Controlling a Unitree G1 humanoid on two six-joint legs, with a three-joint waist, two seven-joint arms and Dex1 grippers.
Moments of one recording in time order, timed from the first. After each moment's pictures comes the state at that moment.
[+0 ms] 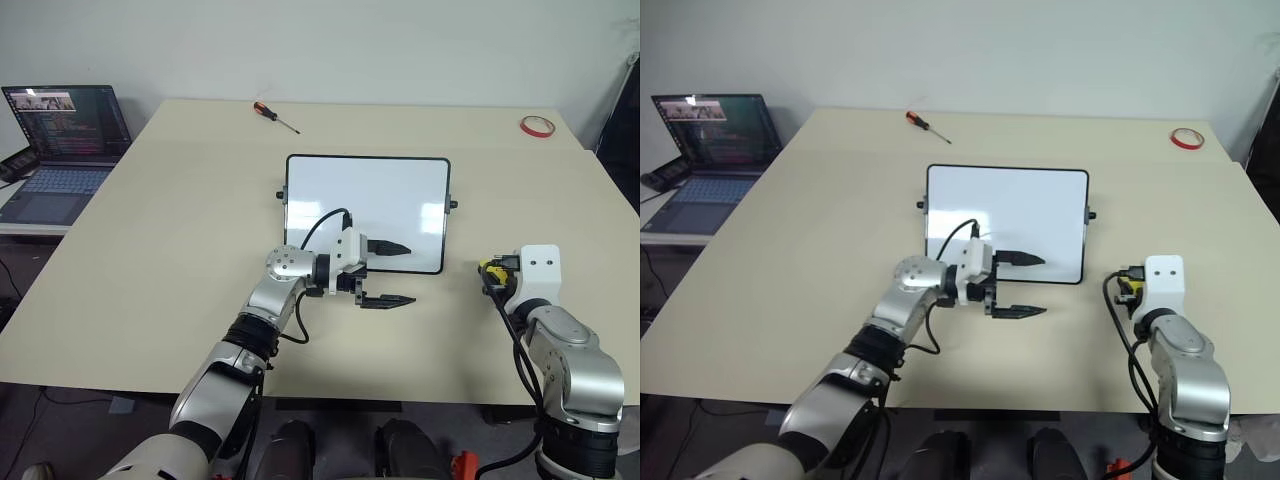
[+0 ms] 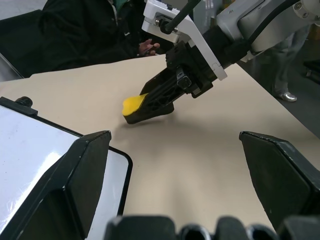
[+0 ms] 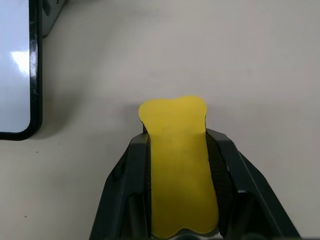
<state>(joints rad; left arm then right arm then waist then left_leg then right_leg) -0.72 0.17 -0.27 0.56 -0.21 -0.25 -1.25 -0.16 -0.23 -0.27 -0.49 0.02 1.02 0.20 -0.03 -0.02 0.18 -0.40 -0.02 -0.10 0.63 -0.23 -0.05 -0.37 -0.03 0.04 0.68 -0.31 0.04</state>
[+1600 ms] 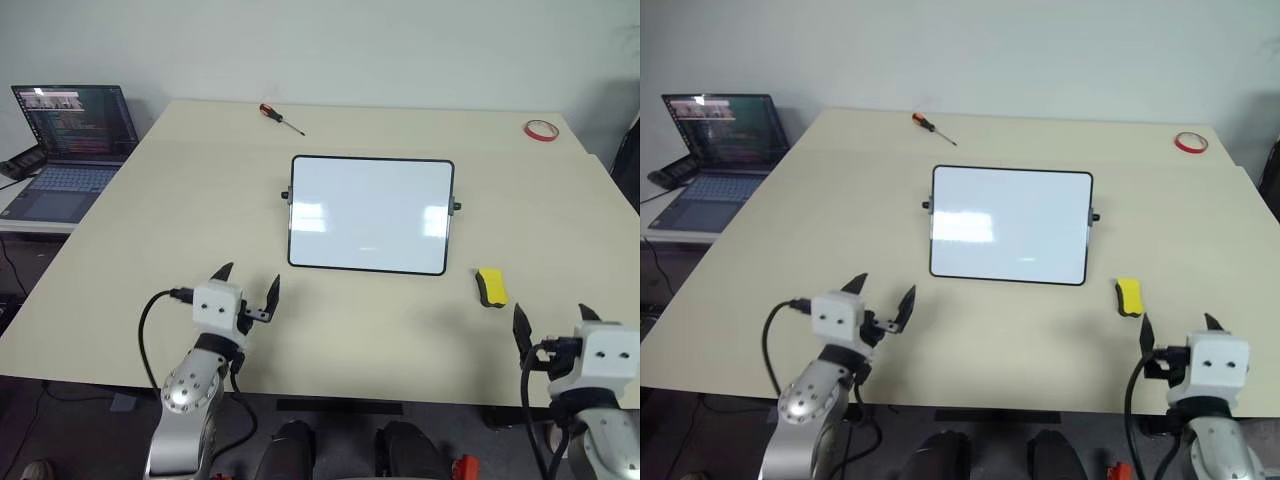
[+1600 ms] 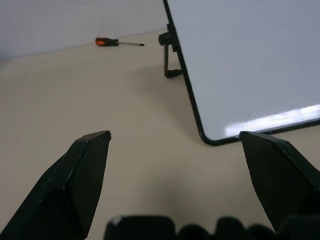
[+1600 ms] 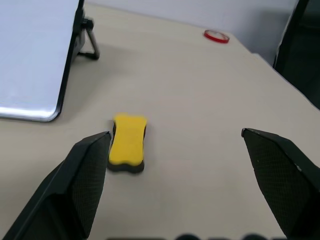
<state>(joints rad) 0.20 0.19 0.08 -0.39 -0.02 0.09 -0.23 0.53 -0.10 -0.29 -0.77 0.03 0.27 0.17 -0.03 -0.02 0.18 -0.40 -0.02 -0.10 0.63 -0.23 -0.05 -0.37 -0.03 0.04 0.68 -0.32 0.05</state>
